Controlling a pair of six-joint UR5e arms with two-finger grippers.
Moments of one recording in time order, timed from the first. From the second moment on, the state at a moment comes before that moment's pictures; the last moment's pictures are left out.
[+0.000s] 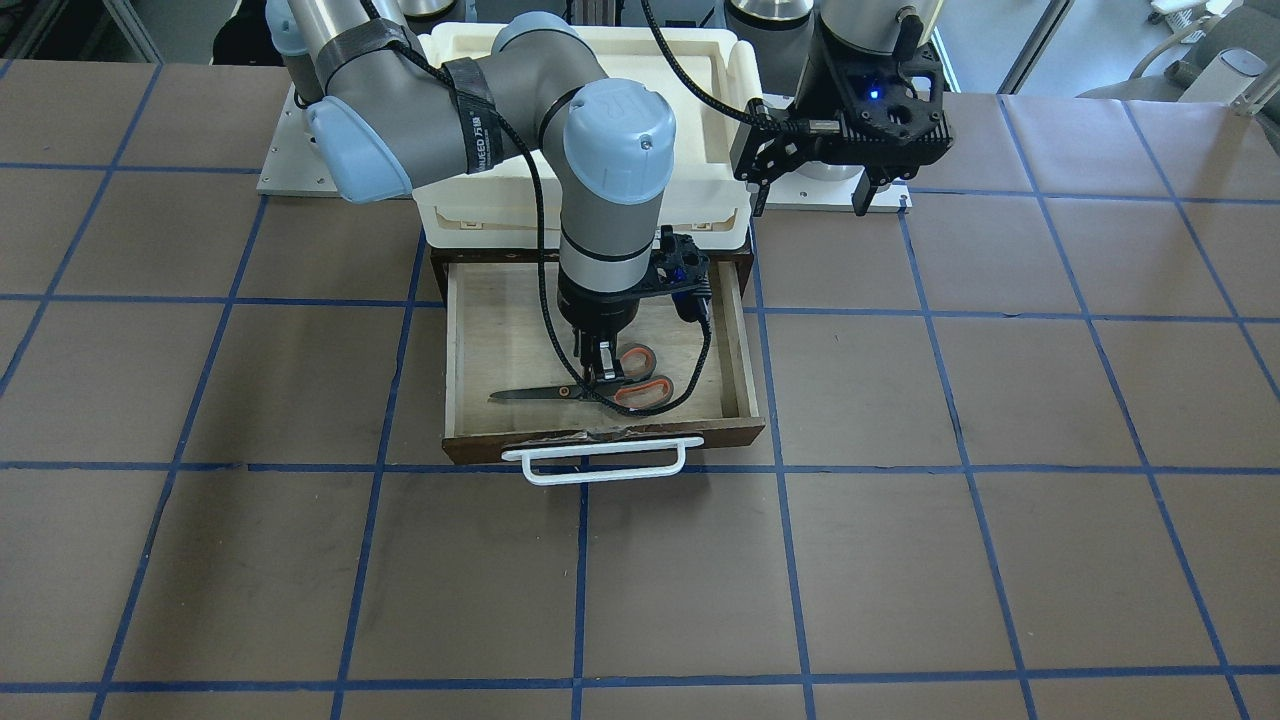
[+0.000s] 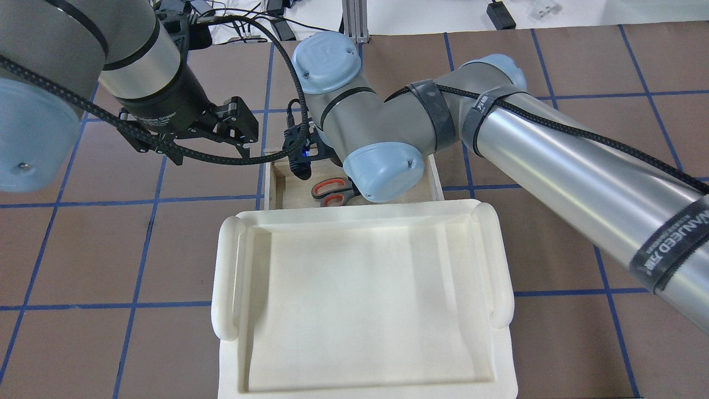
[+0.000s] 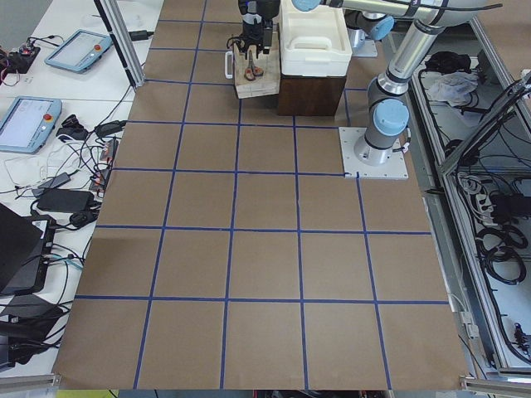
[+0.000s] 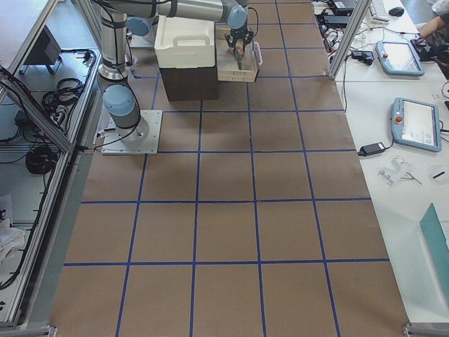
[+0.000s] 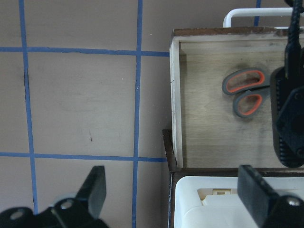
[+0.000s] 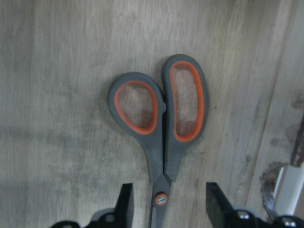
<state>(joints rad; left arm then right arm) -1.68 -1.48 -1.62 -1.57 1.58 -0.16 2.04 -1.22 1.58 -1.96 -1.67 -1.30</state>
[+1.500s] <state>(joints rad) -1.74 -1.67 -1.62 -1.27 1.50 -0.20 1.70 -1.48 1.56 -1.85 -1.62 -0.27</state>
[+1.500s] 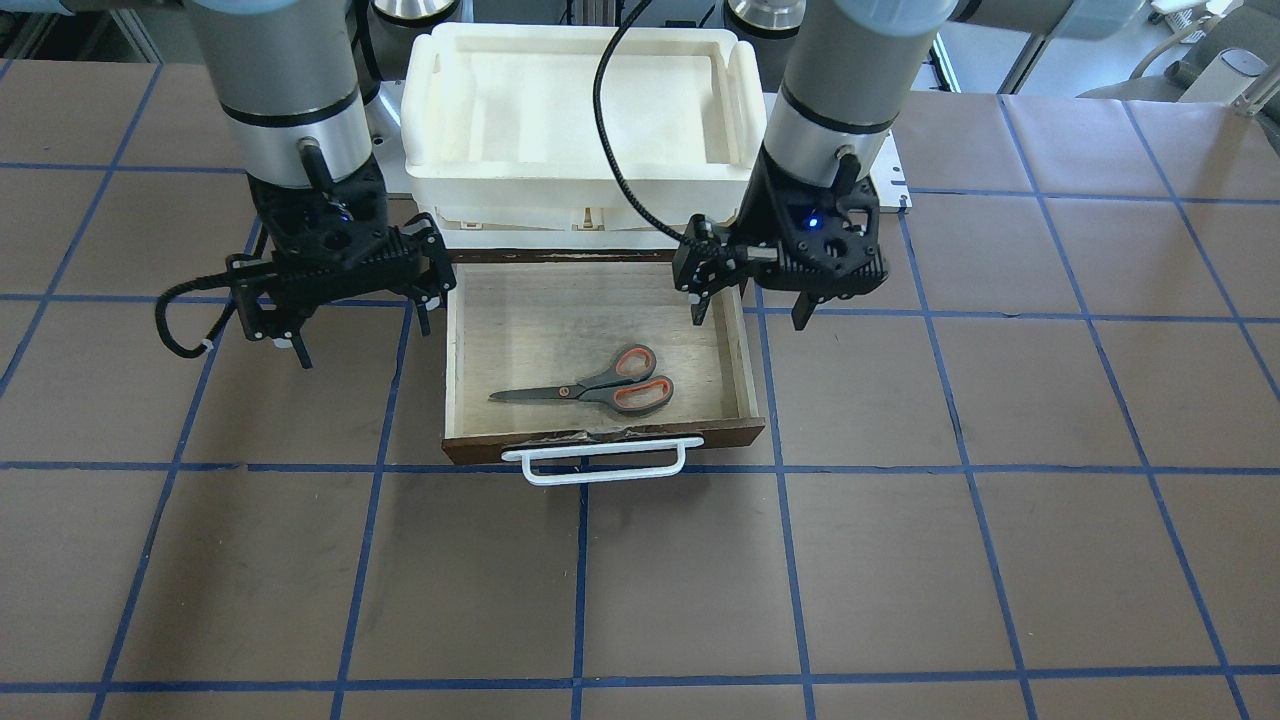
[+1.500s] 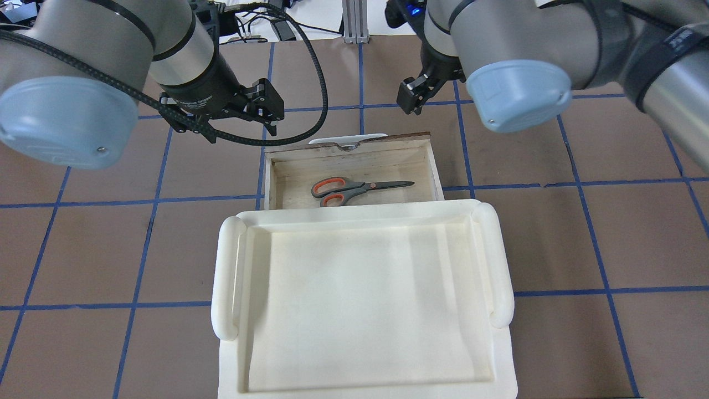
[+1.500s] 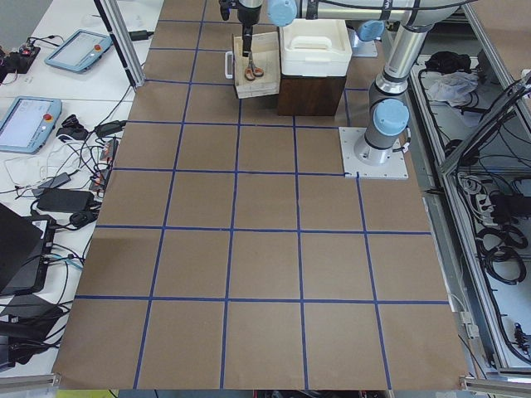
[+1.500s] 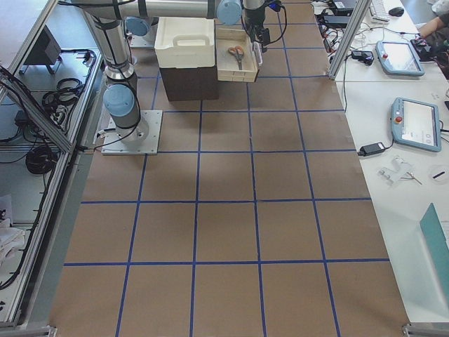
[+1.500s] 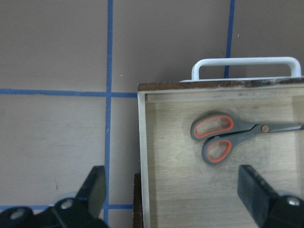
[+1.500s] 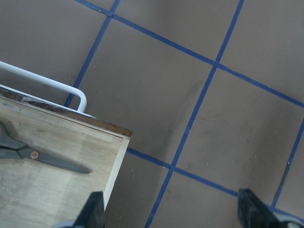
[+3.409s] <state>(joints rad) -1.92 -2.20 -1.34 -1.09 1.61 -0.38 1.59 -1.61 1.57 -1.61 -1.59 -0.09</state>
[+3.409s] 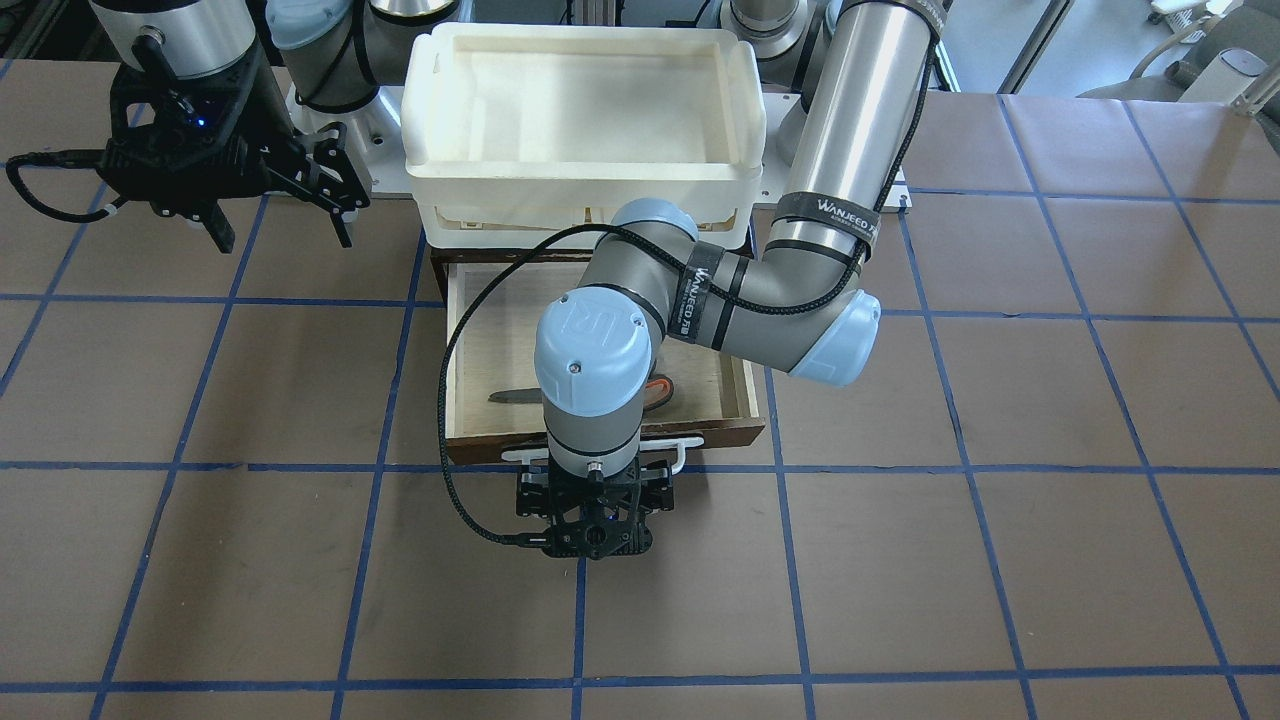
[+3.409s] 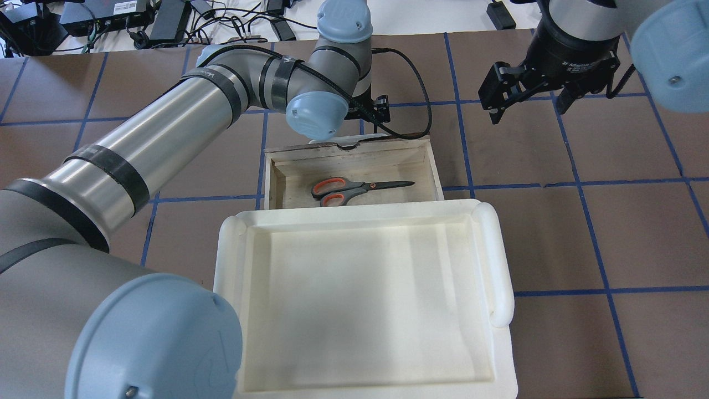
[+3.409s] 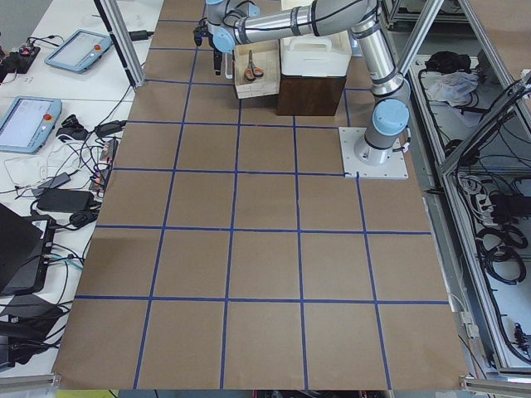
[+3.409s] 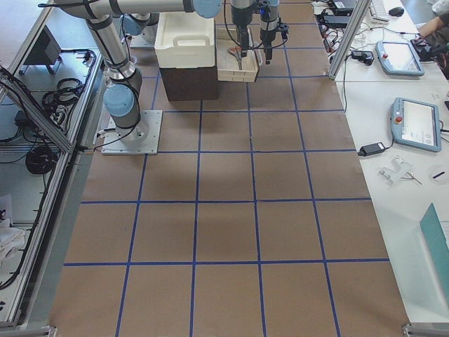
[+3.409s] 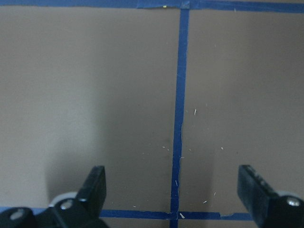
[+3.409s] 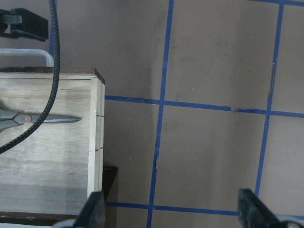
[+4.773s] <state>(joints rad) -1.91 -2.25 -1.28 -1.29 1.58 -0.41 1.59 -1.63 1.57 -1.60 -1.59 -0.02</state>
